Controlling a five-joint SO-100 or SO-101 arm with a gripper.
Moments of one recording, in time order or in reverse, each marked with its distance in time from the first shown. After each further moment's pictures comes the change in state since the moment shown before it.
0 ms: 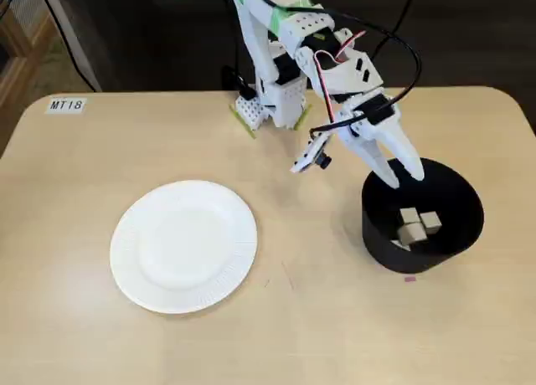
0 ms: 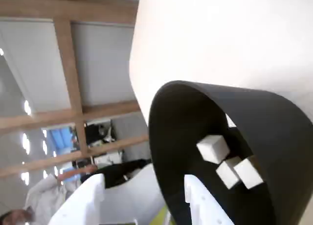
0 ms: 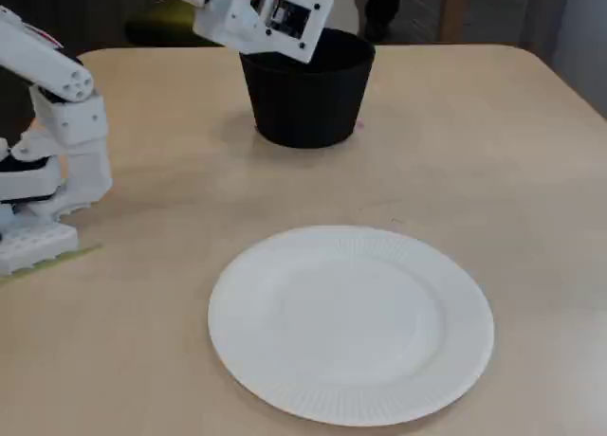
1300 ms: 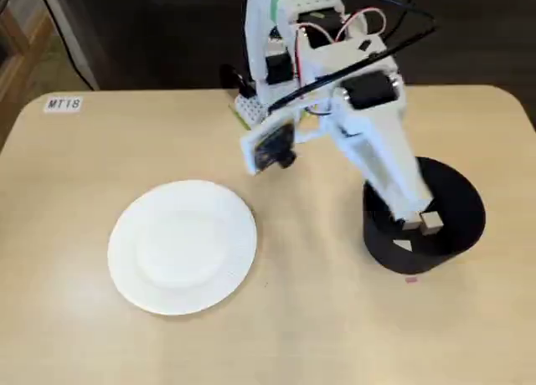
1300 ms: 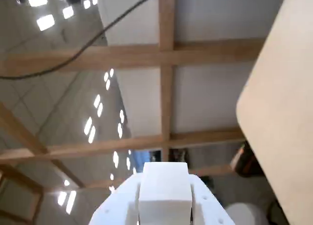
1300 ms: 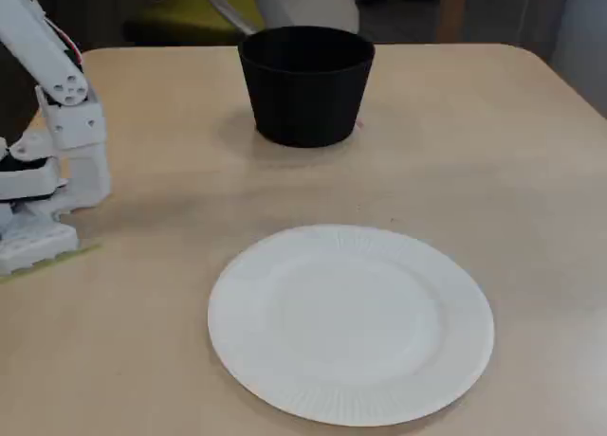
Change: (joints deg) arm 7.3 -16.1 -31.4 -6.7 5.9
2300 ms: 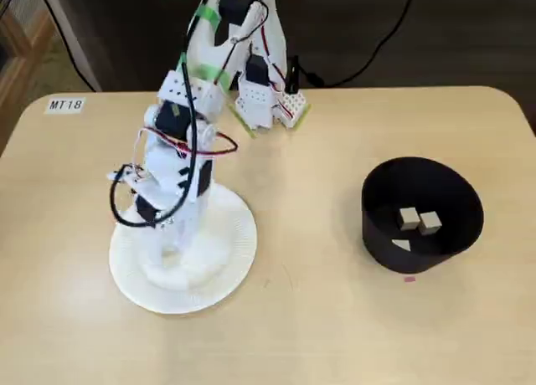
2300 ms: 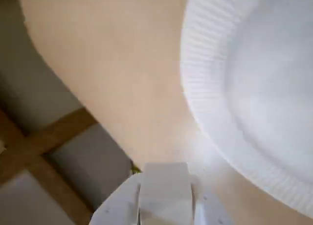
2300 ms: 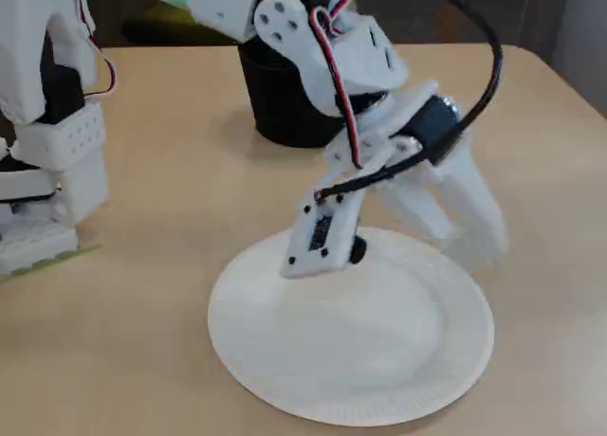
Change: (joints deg) arm 50.8 -34.9 -18.0 19.9 17.5
